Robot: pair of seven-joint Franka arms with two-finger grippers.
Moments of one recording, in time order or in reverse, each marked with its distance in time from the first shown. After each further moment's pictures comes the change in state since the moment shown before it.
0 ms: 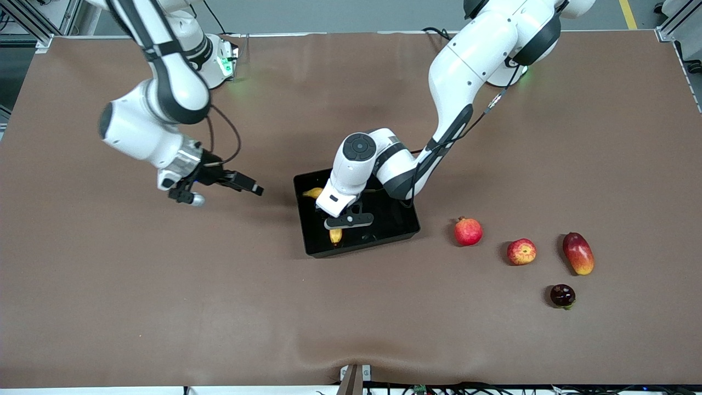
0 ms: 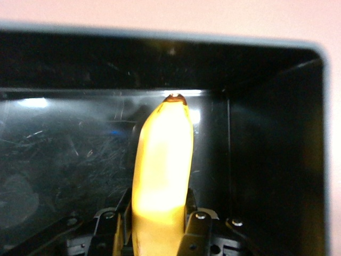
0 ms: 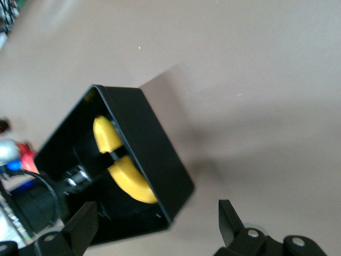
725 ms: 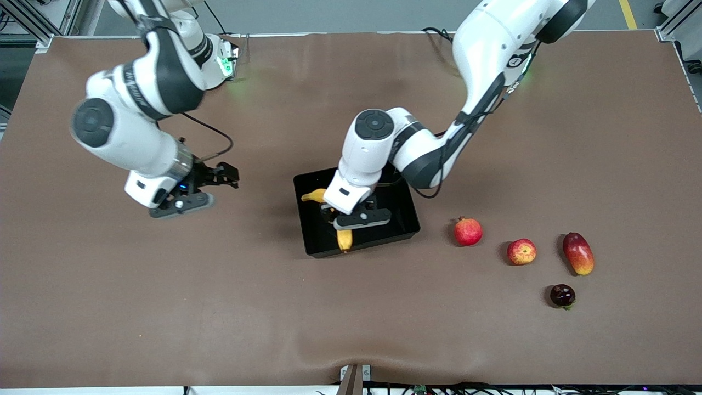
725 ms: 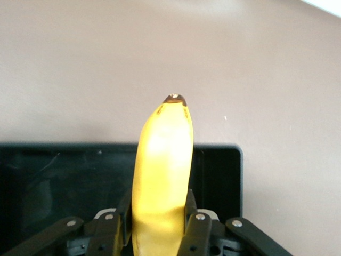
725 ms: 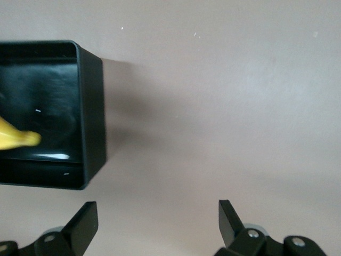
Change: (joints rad) left arm 0.089 -0.190 -0.024 0.013 -0.002 -0.161 0.002; right arm 0.057 0.126 0.020 0.423 -0.688 -0.398 -0.004
